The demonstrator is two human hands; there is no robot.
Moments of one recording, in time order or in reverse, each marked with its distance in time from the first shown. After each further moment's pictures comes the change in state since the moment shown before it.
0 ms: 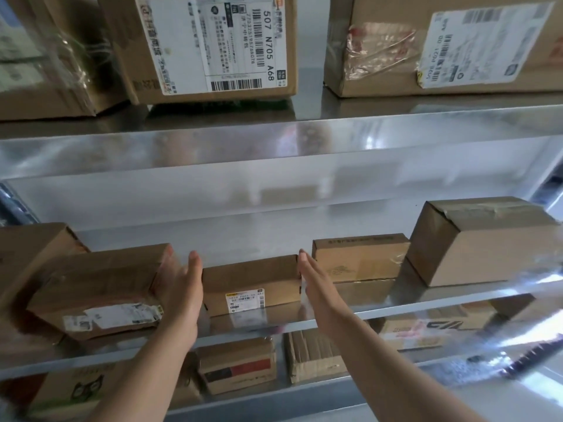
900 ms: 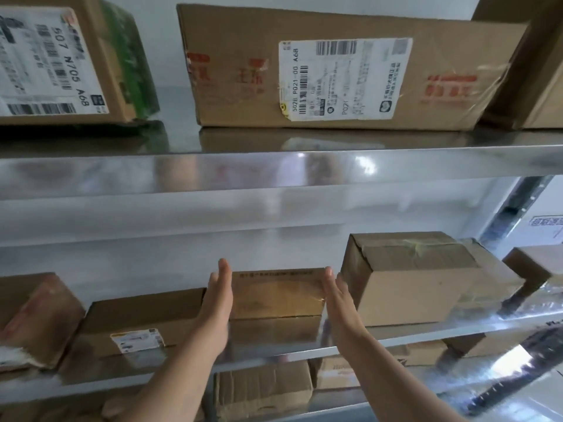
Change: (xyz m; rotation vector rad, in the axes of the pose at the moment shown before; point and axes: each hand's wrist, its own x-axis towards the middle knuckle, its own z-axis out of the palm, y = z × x) left_hand -0.066 0.032 0.224 -0.140 -0.302 -0.264; right_hand 0.035 -0.012 -0.213 -0.029 0.232 0.031
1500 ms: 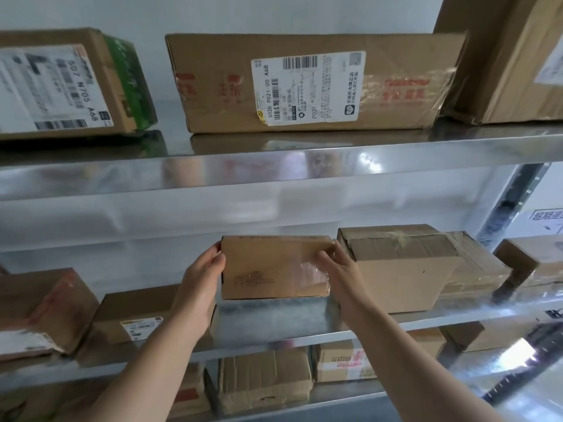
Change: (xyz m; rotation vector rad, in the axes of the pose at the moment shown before) left_hand -0.061 0.041 -0.004 0.130 0.016 0.235; right_hand -0.013 -0.040 -0.027 0.020 -0.009 -0.214
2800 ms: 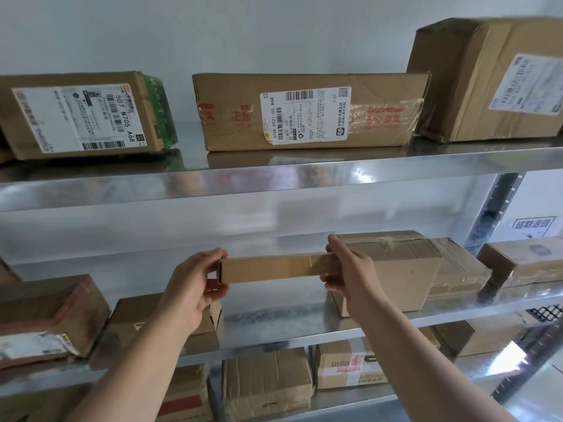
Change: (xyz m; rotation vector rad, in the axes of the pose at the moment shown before) left_hand -0.034 0.036 -0.029 -0.256 -0.027 -0.098; right_hand -0.052 -0.065 -0.005 0.171 0.109 0.141
